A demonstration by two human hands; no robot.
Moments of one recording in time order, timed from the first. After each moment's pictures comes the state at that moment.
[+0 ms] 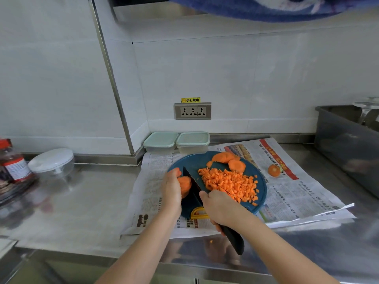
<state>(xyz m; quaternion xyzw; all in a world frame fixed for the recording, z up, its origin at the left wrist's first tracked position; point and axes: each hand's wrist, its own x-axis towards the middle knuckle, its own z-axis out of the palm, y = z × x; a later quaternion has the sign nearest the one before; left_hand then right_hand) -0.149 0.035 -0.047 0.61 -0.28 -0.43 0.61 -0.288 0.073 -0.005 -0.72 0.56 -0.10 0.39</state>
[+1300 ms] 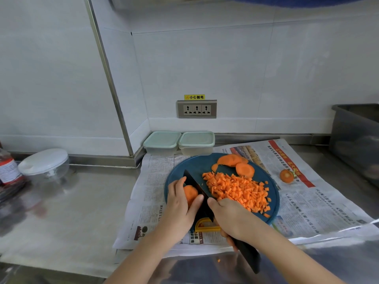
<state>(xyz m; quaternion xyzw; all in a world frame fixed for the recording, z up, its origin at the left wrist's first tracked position) -0.136 0.056 -0.076 0.64 -0.66 -0.14 0.38 -0.295 0.061 -0.006 -0.74 0.54 -0.12 0.39</state>
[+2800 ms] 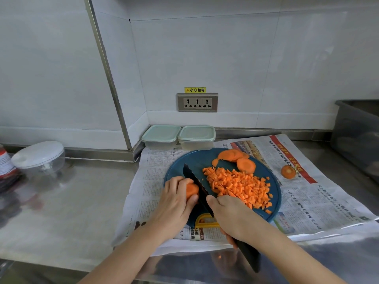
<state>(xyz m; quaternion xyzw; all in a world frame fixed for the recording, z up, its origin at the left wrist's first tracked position) -0.116 0.060 -0.078 0.60 -0.75 -0.03 0.29 -0.288 0.063 -0.007 -0.75 0.54 -0.10 0.35</state>
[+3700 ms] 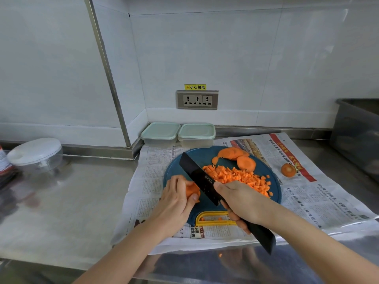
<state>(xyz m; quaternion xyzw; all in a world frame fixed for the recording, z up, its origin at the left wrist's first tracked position) -0.117 0.058 -0.077 0.59 -0.75 -0.04 0.29 -0.305 0.048 0.010 -0.69 0.53 -0.11 0.47</state>
